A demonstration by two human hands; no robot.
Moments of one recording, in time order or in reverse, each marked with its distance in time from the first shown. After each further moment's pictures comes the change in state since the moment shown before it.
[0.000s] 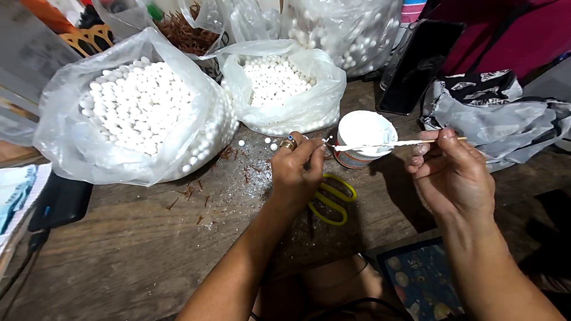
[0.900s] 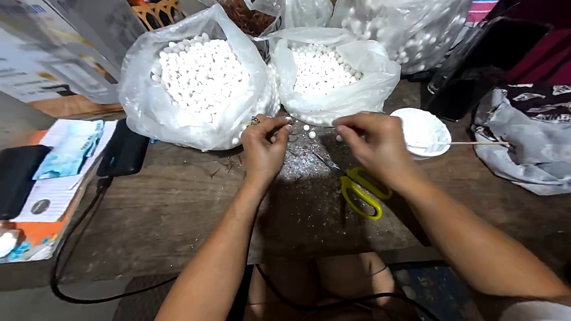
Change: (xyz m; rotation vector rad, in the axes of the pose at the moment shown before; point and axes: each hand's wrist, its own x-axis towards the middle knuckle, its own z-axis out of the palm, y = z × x) left_hand -0.002 -0.061 -0.087 0.029 0.029 -0.343; right_hand 0.019 0.039 0.115 -0.950 -0.624 -0.643
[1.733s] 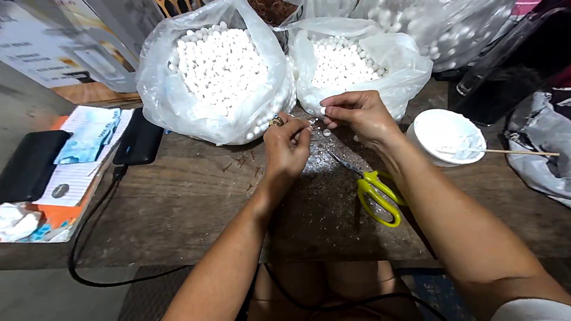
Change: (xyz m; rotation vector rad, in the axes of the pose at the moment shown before) left_hand -0.010 0.003 0.005 0.091 -0.011 0.061; right_hand 0.055 0.026 0.049 0.843 -0.157 0.542
